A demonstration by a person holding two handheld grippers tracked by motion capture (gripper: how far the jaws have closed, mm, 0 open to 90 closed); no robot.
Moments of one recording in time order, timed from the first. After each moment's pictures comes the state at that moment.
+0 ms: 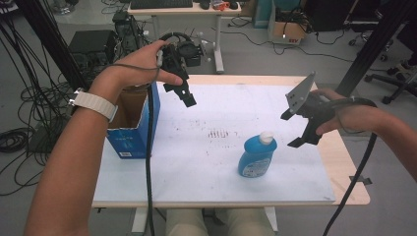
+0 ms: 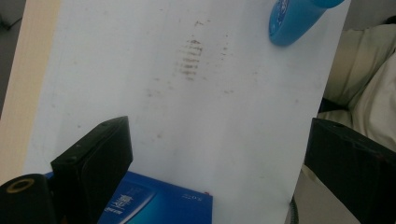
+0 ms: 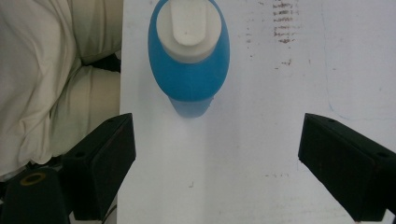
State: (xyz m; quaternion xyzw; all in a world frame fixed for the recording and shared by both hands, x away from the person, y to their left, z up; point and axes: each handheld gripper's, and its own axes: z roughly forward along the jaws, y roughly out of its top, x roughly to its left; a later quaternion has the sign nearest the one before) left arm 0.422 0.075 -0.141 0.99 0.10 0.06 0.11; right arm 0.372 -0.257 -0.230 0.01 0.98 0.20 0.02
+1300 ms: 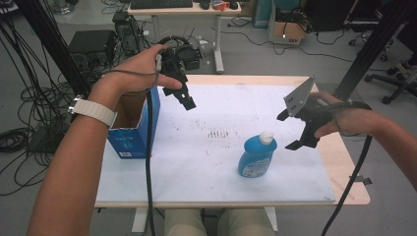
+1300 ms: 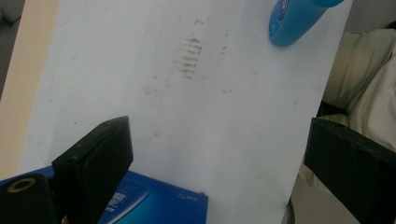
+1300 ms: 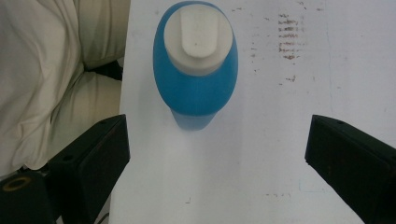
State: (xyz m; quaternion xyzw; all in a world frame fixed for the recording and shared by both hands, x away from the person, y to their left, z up) left arm 0.415 0.076 -0.145 0.99 0.11 0.06 0.11; right arm 0.373 -0.254 -0.242 -0.03 0.97 0.22 0.02
